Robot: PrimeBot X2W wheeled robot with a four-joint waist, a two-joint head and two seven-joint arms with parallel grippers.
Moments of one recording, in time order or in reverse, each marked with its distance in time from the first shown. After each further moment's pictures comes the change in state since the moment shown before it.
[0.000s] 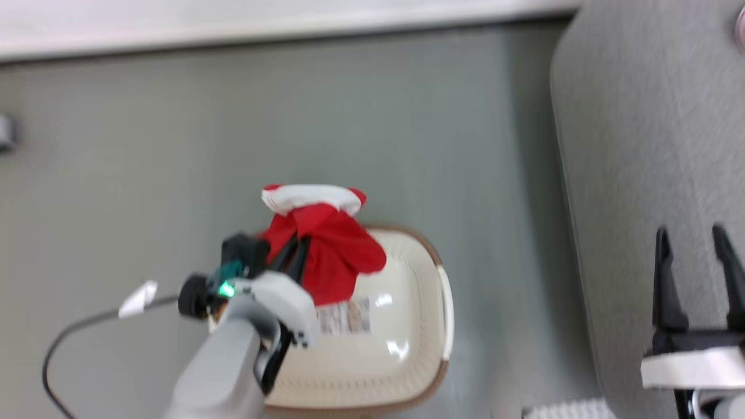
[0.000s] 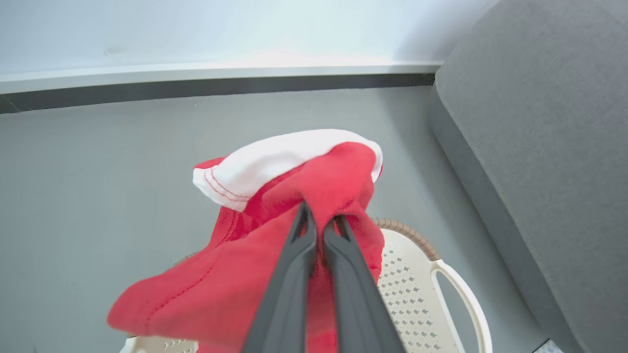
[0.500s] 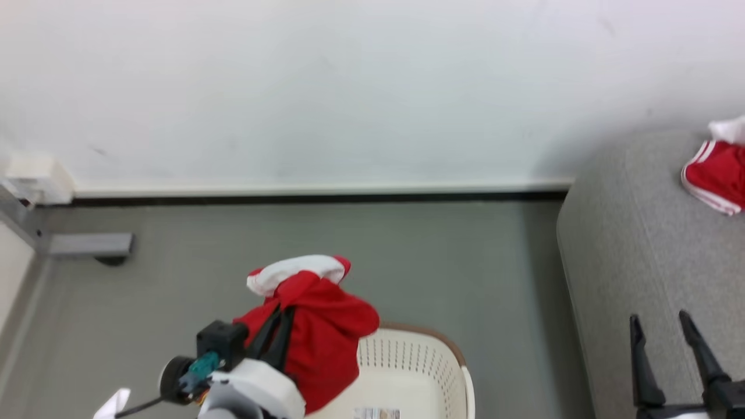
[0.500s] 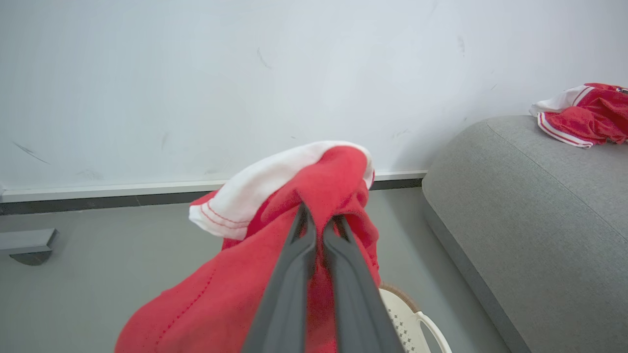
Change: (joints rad) left arm 0.358 0.047 0.056 -0.351 -0.002 0.036 0.000; right arm 0.155 0.000 0.016 0.110 -0.018 0.000 0.000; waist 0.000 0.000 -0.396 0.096
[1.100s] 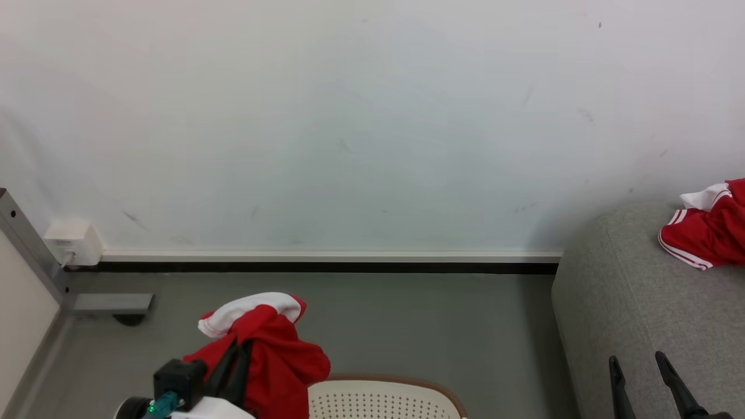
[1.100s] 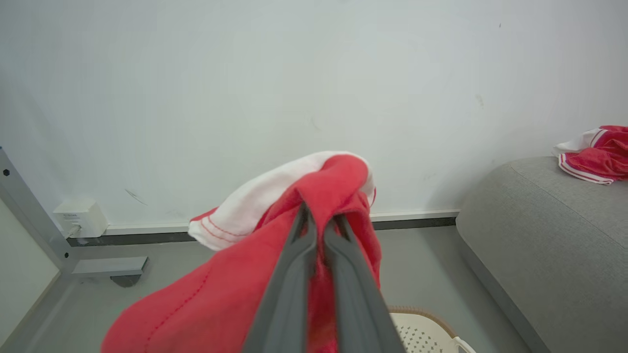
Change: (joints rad) left arm 0.176 0.099 0.047 -0.160 -0.011 0.062 0.026; right arm 0.089 0.000 0.056 0.035 0.018 0.000 0.000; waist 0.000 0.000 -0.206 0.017
